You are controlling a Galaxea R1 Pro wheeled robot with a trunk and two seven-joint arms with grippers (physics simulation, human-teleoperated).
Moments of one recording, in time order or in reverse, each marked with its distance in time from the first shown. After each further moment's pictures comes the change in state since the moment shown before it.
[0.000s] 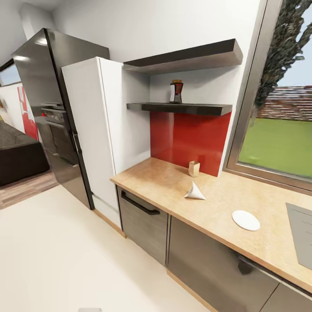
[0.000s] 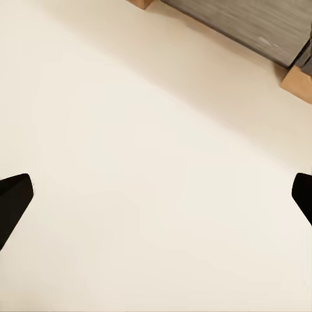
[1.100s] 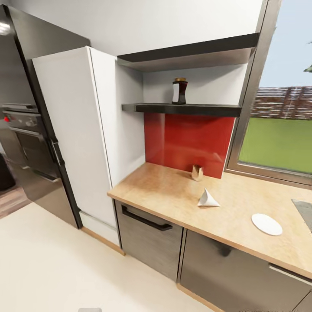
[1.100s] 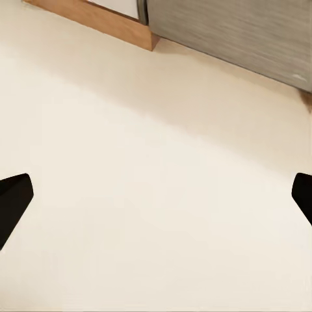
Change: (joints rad) left arm 0.000 0.001 0.000 0.000 0.000 0.000 0.000; right arm 0.000 0.000 0.000 0.000 0.000 0.000 0.000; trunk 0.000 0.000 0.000
